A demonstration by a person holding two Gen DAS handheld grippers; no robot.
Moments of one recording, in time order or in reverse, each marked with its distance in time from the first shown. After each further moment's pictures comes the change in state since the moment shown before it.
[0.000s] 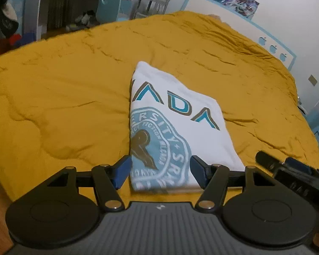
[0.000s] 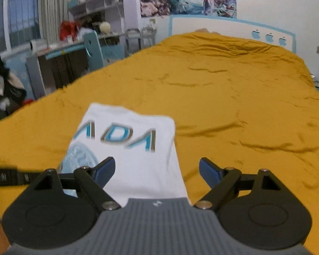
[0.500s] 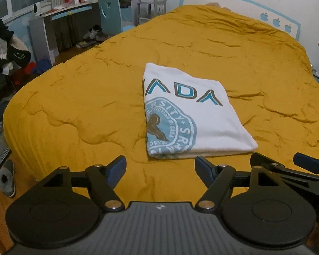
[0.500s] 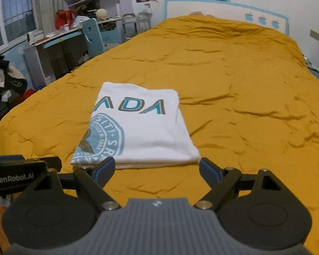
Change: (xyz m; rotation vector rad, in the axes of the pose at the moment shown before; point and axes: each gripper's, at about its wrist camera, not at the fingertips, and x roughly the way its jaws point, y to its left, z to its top) left arm -0.055 -0.041 -0.021 0.176 0.026 0.174; right arm -0.077 0.017 -0.030 0.060 0.104 0.009
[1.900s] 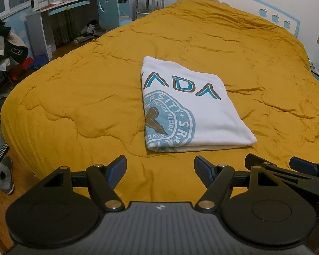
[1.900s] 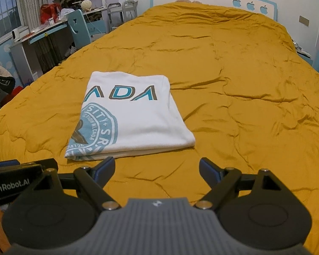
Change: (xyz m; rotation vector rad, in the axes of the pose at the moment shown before) left arm 0.002 0.004 -0.003 -0.005 0.030 -0.020; right arm 0.002 -0.005 0.000 0.031 0.069 -0.055
